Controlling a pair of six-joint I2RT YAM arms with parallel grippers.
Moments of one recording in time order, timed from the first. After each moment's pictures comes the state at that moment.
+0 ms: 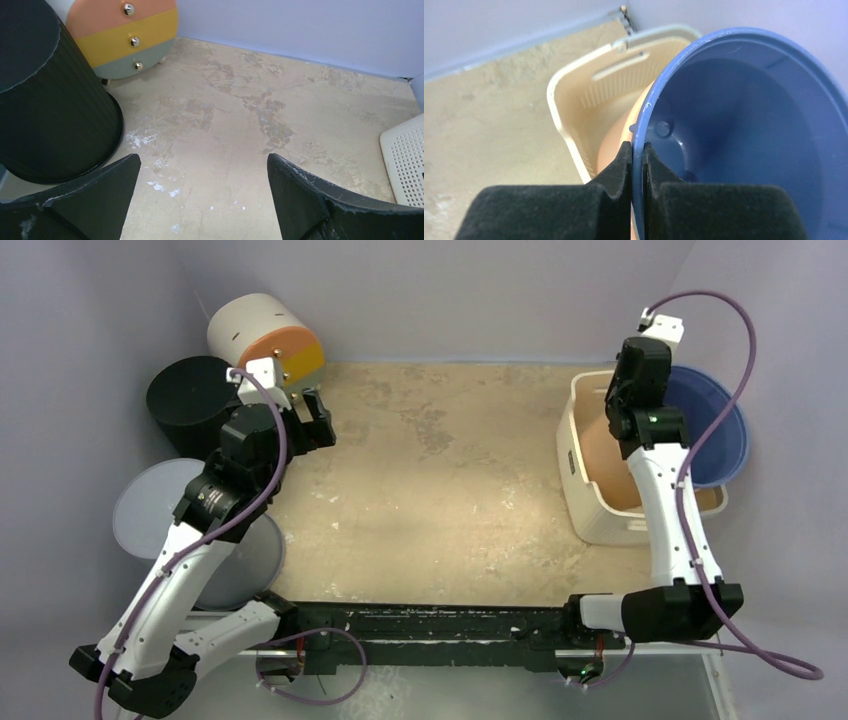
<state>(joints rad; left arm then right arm) -0.51 0.96 1.29 -0.63 -0.50 -0.36 0.03 1.30 1.46 -0.59 0.55 0.09</state>
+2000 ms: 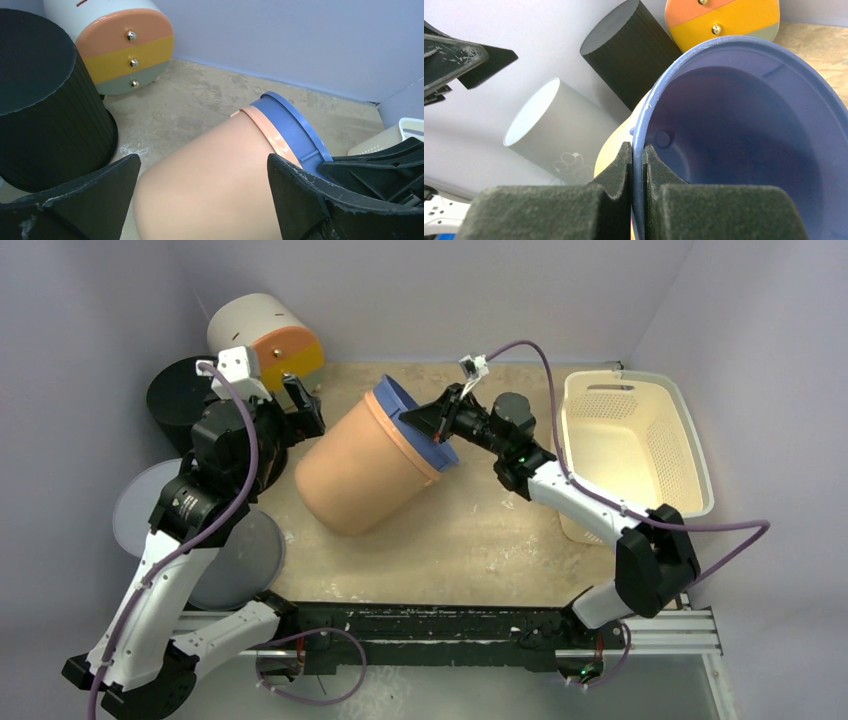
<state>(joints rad) -0.51 0.95 1.43 -0.68 -0.50 -0.38 0.60 1.48 1.11 0.45 -0.42 0.62</state>
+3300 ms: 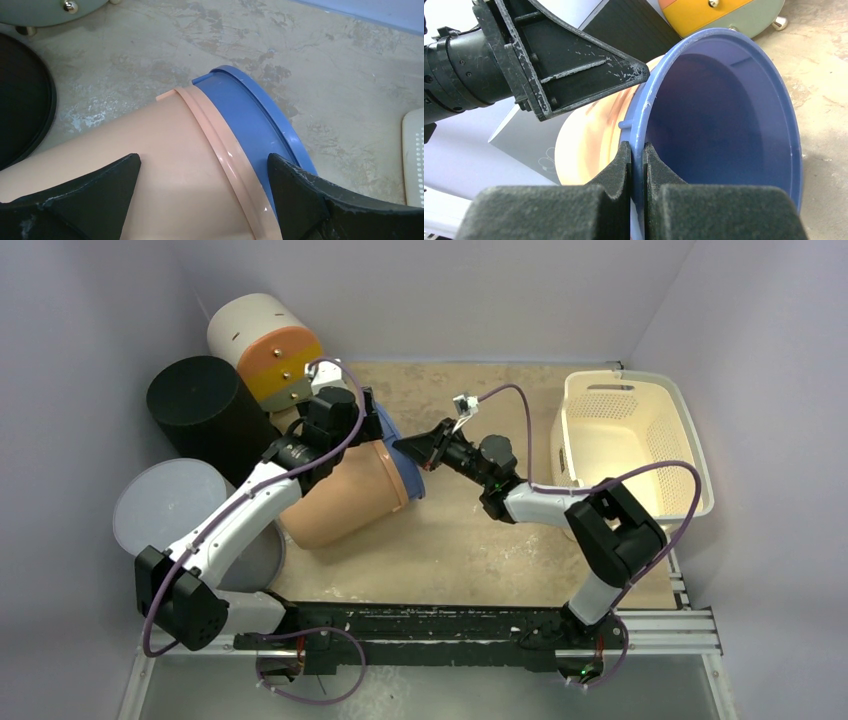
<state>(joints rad) -0.52 1.31 1.19 -0.40 -0.44 -0.50 0.66 1.69 0.82 1.03 -0.34 0.77</state>
